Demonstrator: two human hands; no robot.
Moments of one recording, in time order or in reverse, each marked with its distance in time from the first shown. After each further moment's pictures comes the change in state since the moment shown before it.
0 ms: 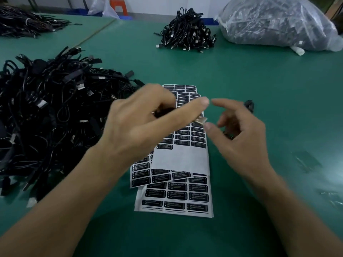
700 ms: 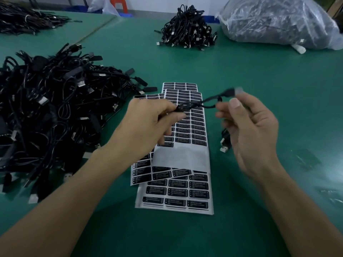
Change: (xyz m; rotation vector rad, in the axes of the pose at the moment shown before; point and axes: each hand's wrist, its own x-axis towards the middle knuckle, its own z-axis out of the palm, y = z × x) left_hand -0.002 0.011 0.000 -0.462 -0.498 -0.923; right_hand 0.008 -0.003 0.002 0.714 0.152 0.353
